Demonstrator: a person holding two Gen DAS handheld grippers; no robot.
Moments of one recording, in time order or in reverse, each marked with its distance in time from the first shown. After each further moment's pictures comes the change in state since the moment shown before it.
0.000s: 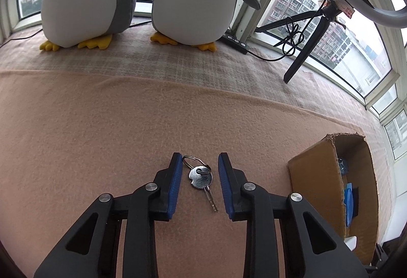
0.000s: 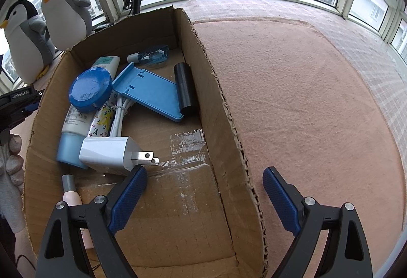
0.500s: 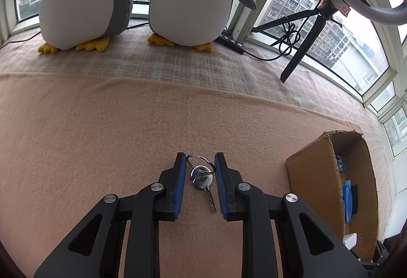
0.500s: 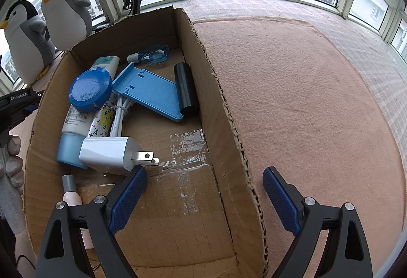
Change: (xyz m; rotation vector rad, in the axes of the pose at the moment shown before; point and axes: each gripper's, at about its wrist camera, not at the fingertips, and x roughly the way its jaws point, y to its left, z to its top) left arm -0.002 -0.003 0.000 0.016 -0.006 -0.010; right arm 0.000 -0.001 -0.001 0.001 0.000 0.000
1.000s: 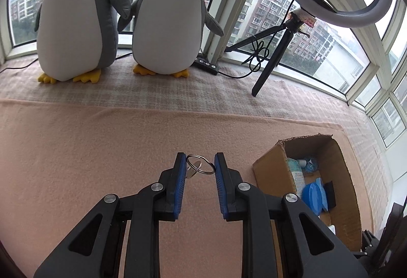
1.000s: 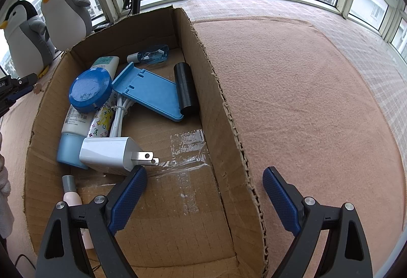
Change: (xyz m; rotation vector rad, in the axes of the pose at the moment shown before) left arm -0.047 -0.024 0.009 0.078 -0.080 -0.058; right arm 0.000 -0.001 -0.001 0.001 -0.001 0.001
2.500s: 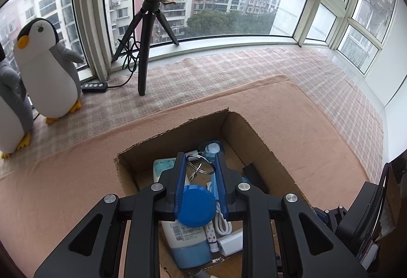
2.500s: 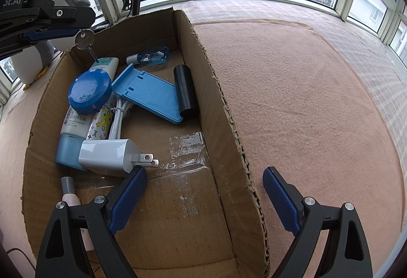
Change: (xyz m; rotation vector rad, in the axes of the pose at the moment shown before) left arm 0.009 -0.171 -0.008 0.378 0.109 -0.100; right arm -0.002 0.000 0.001 -0.005 -0.005 -0.008
